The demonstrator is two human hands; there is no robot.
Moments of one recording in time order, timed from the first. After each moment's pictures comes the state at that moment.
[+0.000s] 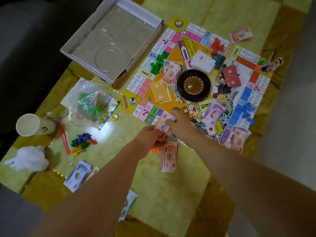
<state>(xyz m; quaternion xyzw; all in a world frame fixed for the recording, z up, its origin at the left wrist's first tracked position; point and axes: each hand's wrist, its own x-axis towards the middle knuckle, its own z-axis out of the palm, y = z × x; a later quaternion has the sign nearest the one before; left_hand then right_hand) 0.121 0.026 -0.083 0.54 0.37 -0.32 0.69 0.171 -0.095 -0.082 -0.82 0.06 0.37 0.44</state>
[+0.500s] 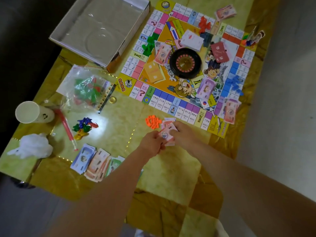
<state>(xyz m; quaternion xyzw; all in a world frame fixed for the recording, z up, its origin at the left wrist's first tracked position) 0.028 0.016 -0.080 0.67 0.28 -0.37 0.59 0.059 -0.111 -0.079 -0.77 0.19 0.38 0.48</state>
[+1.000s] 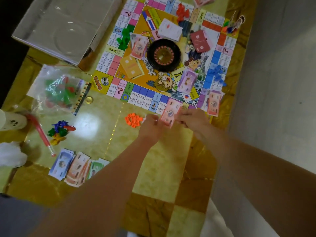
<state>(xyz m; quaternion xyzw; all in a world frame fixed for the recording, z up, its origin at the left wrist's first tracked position) 0.064 -0.047 -0.086 0.77 0.23 -0.32 0.51 0.091 -0.196 -0.075 -0.70 0.35 0.28 0.55</state>
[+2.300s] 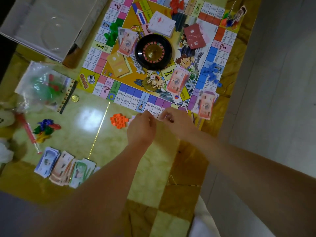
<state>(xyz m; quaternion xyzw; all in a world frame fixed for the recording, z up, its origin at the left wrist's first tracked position) 0.071 -0.087 -0.102 0.93 0.15 -0.21 0.26 0.098 -0.226 -0.107 -0.86 -0.01 0.31 0.40</state>
